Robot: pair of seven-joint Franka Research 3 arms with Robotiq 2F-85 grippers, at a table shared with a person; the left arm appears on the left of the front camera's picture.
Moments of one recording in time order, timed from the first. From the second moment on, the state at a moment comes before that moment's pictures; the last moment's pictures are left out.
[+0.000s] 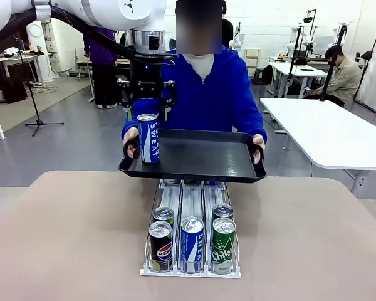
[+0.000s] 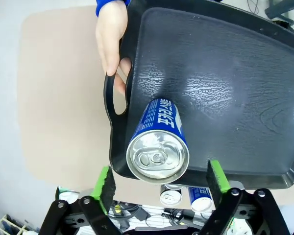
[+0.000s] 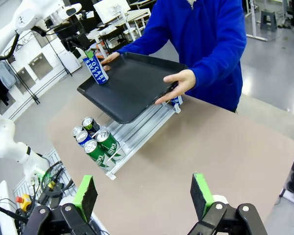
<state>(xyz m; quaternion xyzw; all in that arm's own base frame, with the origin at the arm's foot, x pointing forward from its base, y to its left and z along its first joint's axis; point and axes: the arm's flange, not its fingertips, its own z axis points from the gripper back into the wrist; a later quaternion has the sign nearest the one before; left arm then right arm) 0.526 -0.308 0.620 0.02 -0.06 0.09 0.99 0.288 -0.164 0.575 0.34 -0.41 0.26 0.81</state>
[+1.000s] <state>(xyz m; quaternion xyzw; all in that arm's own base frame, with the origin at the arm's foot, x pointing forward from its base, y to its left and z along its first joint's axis) 0.339 -0.277 0.694 0.01 -0.10 -0.09 0.99 0.289 -0.164 0.574 0.34 -0.41 0.26 0.81</state>
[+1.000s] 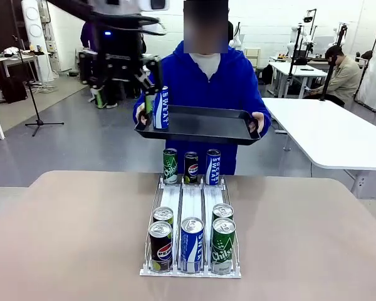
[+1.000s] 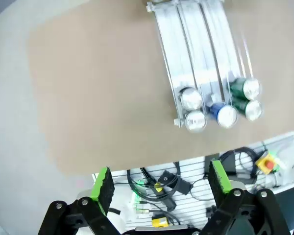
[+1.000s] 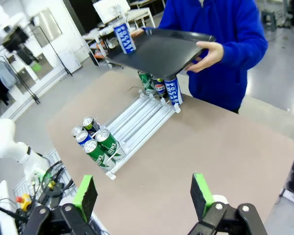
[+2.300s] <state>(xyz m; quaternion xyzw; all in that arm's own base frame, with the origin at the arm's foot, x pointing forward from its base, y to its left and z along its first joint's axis) 0.289 -0.204 0.673 -0.04 -0.12 -0.14 0.98 0.289 -0.164 0.574 0.34 -0.41 0.26 0.81</state>
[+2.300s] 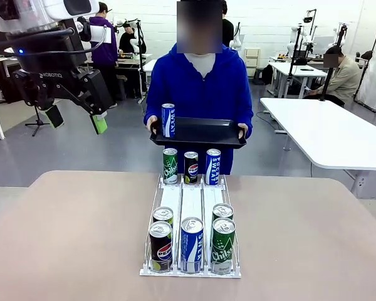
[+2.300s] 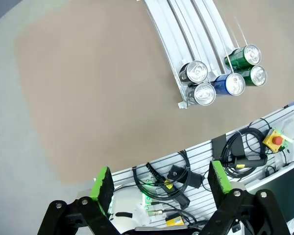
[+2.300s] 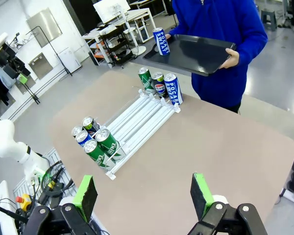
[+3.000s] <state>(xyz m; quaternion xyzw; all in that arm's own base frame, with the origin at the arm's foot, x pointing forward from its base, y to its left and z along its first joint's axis) 0.303 -0.024 0.693 -0.22 -0.22 -0.25 0.92 0.289 -0.164 0.574 0.34 -0.41 0.26 0.81</state>
